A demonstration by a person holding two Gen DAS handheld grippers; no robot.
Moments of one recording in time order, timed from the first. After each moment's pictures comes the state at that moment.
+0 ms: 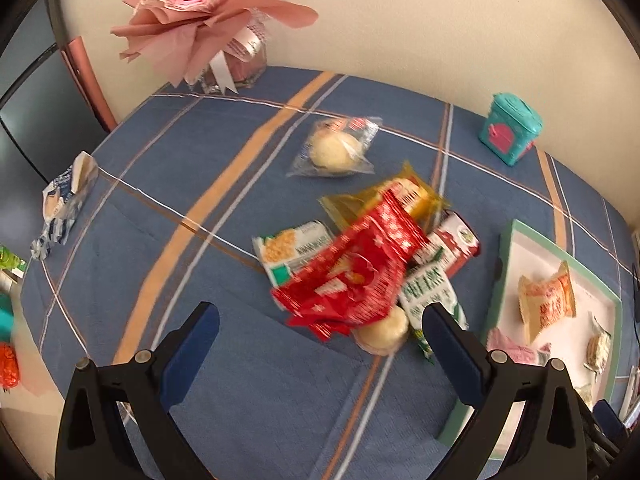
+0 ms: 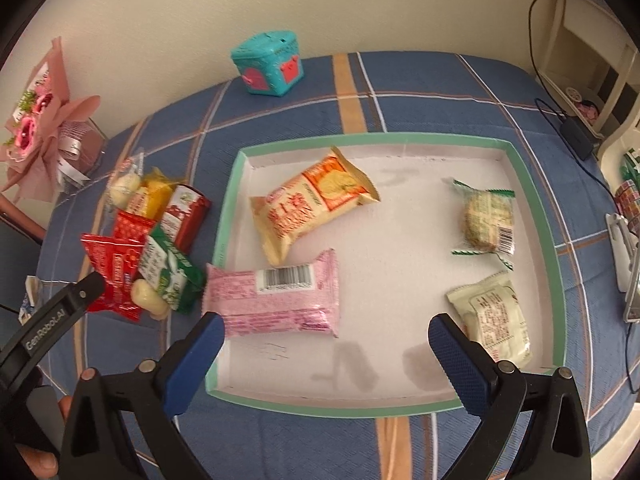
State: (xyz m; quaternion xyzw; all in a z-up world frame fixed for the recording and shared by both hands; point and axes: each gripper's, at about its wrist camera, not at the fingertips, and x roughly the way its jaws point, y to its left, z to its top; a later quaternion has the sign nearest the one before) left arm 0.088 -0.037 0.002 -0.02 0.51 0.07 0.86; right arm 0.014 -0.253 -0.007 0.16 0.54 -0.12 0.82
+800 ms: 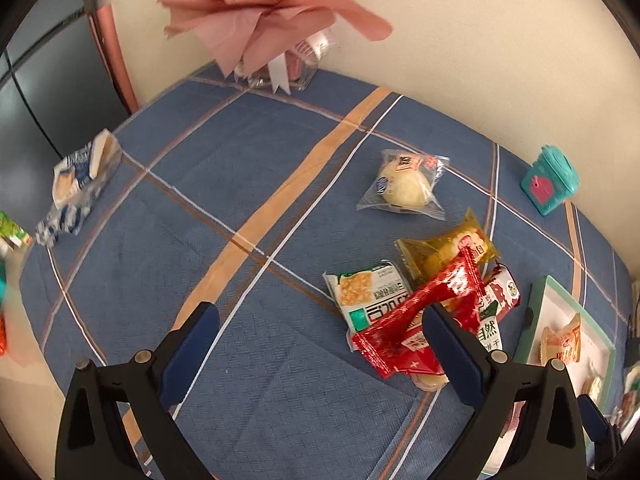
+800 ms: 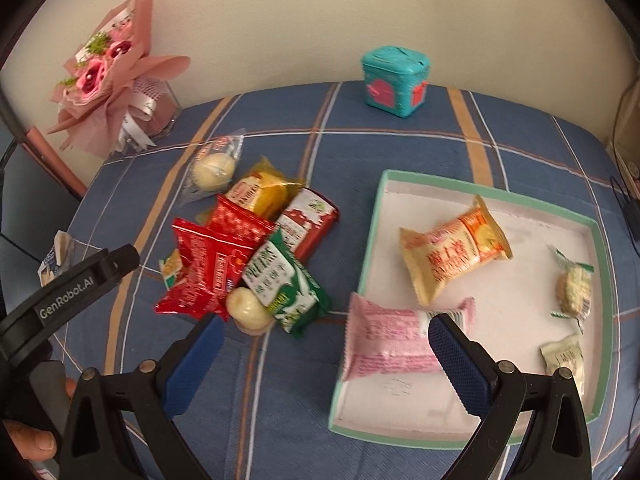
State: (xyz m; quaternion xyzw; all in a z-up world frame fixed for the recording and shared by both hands) left arm 0.111 0.037 0.005 -0.09 0.52 0.10 0.85; right arm 0.065 -0.160 0.006 0.09 0.53 -0.02 0.85
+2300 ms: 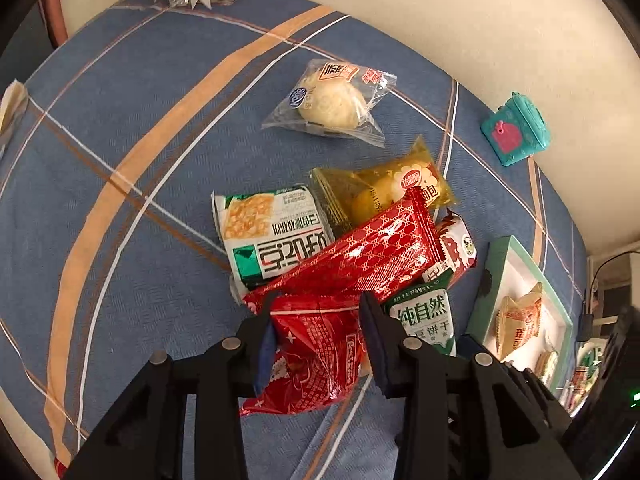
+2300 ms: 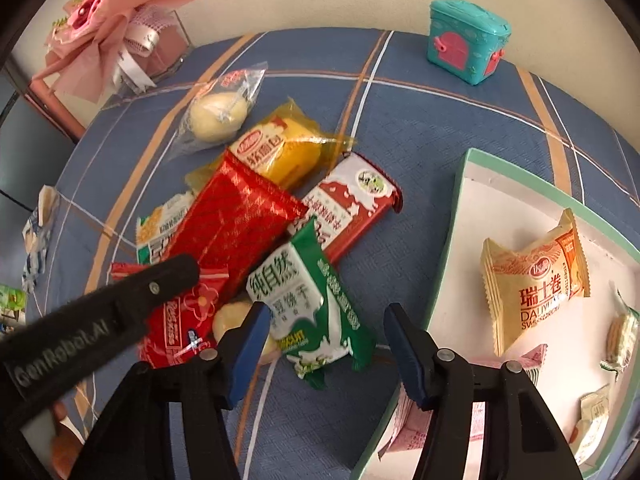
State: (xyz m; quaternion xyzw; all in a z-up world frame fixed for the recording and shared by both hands) left arm 0.139 0.002 -0.043 -0.16 0.60 -0.01 0.78; right arm 0.130 -0.131 -0.063 0.05 0.60 0.03 0.80
